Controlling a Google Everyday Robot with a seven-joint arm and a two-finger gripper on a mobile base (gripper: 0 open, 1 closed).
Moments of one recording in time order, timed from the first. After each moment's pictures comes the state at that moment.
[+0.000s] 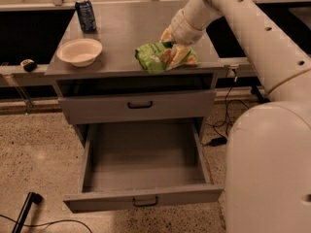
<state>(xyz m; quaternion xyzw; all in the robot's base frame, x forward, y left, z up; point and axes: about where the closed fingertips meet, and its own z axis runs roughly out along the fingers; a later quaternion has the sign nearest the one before) 0.744 -0.043 0.868 -0.85 0.45 -0.01 0.29</state>
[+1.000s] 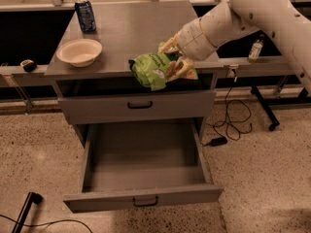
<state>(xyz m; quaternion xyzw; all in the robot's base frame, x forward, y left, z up) 0.638 -0.033 0.899 -0.85 0.35 0.02 0.39</state>
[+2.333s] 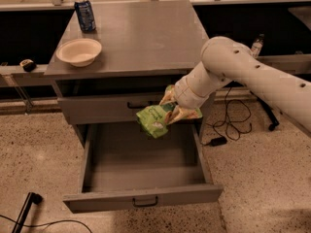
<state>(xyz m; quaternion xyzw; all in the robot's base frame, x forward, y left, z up) 0.605 -0.052 0.735 -0.85 0.44 0.05 0.27</state>
